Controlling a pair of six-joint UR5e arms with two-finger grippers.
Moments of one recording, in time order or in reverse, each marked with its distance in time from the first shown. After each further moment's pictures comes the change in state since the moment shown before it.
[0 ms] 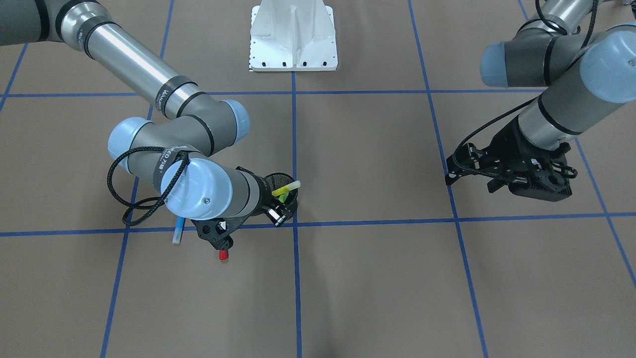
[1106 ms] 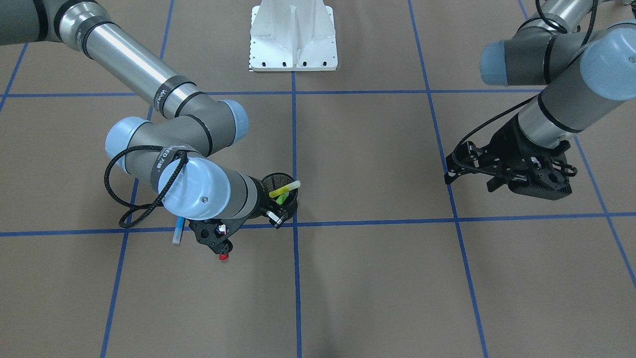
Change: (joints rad) left arm 0.000 0.000 -0.007 0.000 0.000 -0.001; right arm 0.001 -0.002 0.005 -0.001 -0.019 -0.048
